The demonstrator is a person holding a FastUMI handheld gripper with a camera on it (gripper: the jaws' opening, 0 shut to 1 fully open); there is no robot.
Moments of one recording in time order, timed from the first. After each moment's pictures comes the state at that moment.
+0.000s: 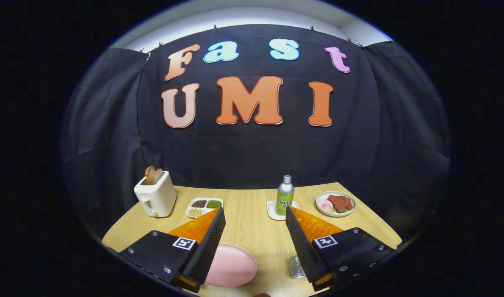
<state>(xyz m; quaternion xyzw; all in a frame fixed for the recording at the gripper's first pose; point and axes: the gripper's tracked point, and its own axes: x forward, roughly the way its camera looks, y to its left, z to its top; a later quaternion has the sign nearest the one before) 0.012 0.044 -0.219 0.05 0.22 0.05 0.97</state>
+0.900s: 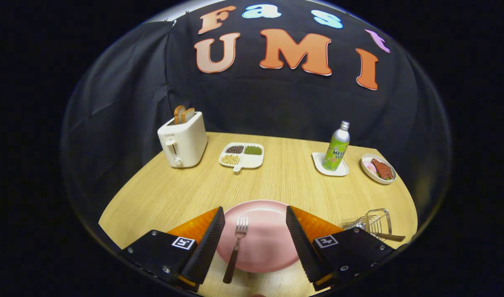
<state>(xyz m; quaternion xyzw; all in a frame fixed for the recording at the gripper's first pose) -0.054 0.162 -0.343 0.00 0.39 0.16 0.90</state>
